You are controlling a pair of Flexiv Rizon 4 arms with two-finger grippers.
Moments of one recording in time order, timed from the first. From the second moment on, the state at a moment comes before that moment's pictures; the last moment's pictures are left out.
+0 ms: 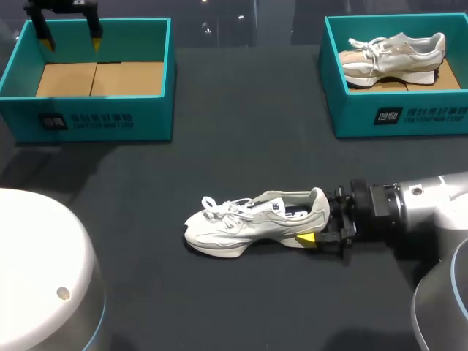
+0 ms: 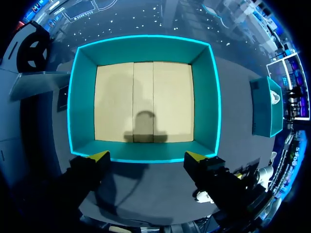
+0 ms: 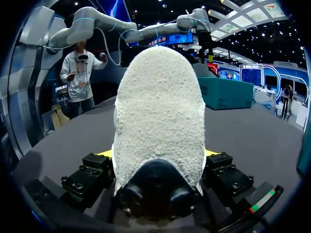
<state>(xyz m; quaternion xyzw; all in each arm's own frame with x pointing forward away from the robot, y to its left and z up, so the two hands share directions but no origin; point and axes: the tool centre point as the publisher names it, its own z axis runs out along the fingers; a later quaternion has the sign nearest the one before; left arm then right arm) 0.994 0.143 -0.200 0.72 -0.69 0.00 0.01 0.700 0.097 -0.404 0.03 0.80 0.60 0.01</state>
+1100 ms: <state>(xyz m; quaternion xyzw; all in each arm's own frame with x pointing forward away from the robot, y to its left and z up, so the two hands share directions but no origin) 0.803 -0.028 -0.182 0.70 -0.72 -0.02 0.02 0.700 0.097 -0.404 0.03 0.80 0.60 0.01</state>
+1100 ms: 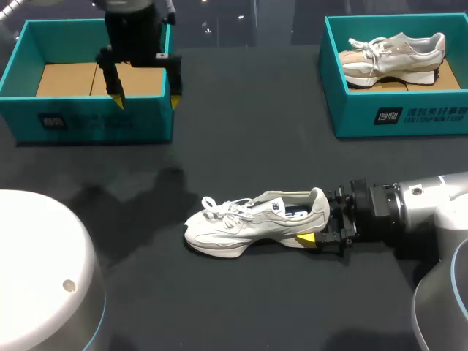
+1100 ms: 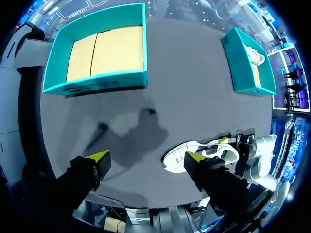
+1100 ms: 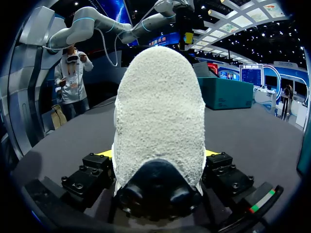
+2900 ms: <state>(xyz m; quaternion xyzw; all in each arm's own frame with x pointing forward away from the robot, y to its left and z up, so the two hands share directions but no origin) 0.694 -0.184 -0.236 0.66 -0.74 -0.08 0.00 0.700 0.097 -0.404 0.03 0.80 0.60 0.01</state>
